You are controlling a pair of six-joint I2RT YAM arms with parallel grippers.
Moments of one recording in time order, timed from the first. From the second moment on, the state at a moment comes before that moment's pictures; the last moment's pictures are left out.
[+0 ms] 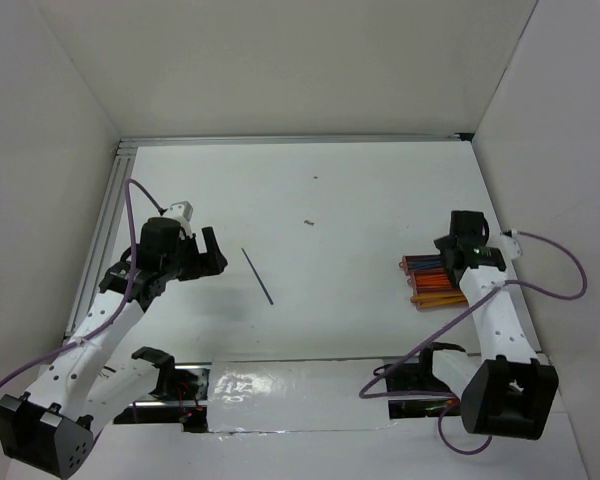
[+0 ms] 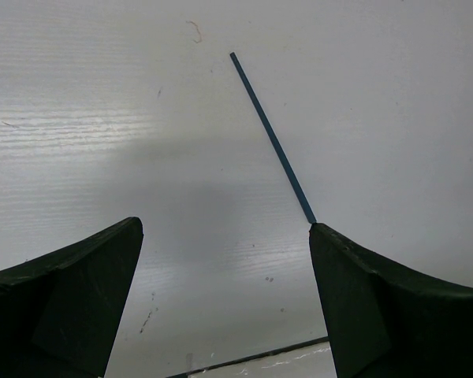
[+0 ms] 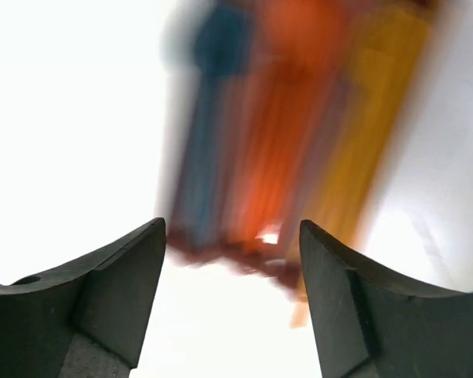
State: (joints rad) left arm -0.29 0.88 0.78 -0.64 0.03 -0.45; right arm -0.17 1.02 0.70 -0.72 0.41 1.14
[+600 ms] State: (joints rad) left arm -0.29 0.82 0.78 -0.64 -0.06 -0.45; right arm 0.87 1.58 1.21 -0.43 0.33 0.69
